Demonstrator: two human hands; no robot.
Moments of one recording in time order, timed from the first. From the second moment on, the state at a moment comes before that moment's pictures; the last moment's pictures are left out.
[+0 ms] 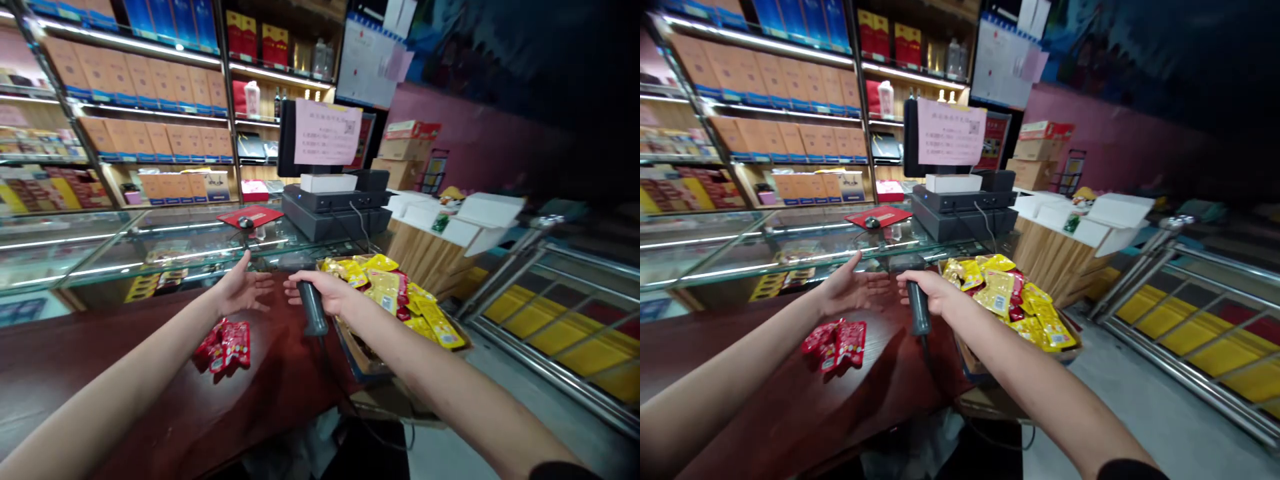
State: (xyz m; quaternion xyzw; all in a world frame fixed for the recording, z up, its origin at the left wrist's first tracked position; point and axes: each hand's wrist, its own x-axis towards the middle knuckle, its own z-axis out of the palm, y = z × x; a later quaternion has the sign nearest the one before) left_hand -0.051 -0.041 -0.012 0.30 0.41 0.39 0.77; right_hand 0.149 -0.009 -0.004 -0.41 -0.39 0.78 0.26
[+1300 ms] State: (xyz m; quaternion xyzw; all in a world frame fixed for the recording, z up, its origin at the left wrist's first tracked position) left_hand -0.043 -0.137 -0.138 0.35 0.64 0.54 0.43; right_hand 0.087 -0.101 -0.116 -0.36 -0.20 0.83 0.37
